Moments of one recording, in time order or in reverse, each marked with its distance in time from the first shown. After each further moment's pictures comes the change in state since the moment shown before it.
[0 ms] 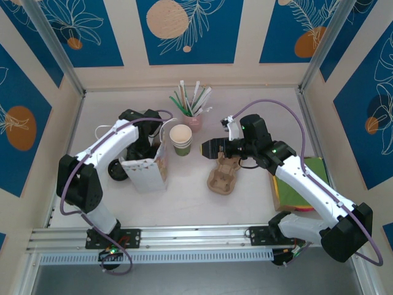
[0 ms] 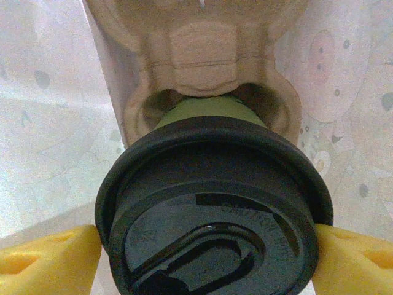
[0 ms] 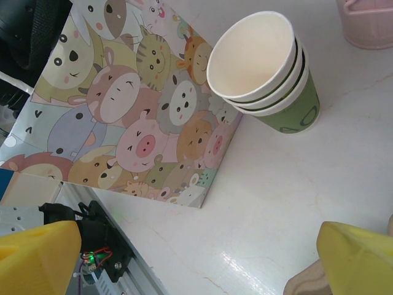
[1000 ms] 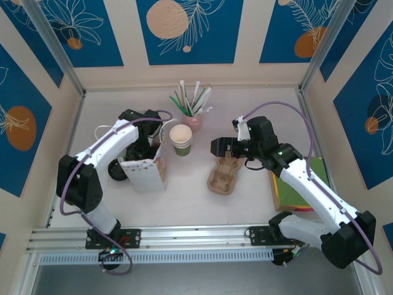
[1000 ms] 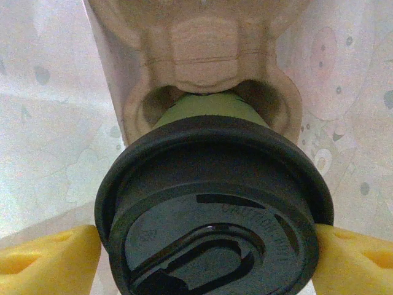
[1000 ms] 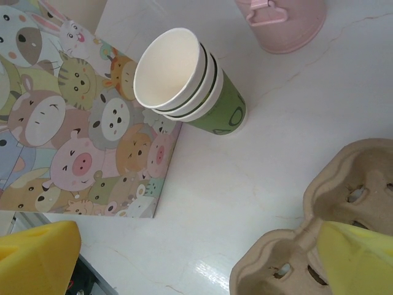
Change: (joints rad) left arm 0.000 -0.002 0.000 -0.016 -0.010 -0.002; right arm -0.069 -0.052 -0.033 -0.069 0.130 0.008
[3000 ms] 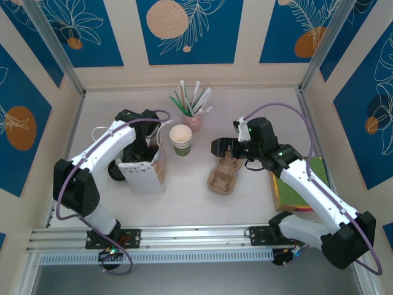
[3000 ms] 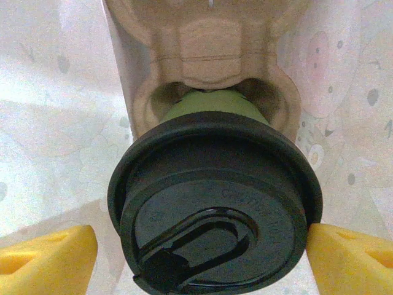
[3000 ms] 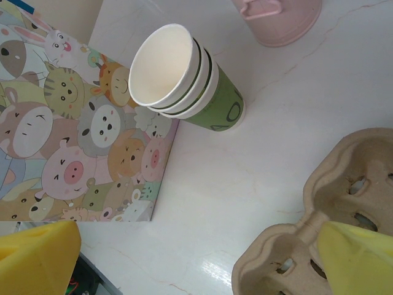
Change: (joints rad) left arm 0.000 -0.042 0.000 -0.034 -0.011 0.000; right arm -0.004 -0.005 -0.014 0.001 -0.001 0.030
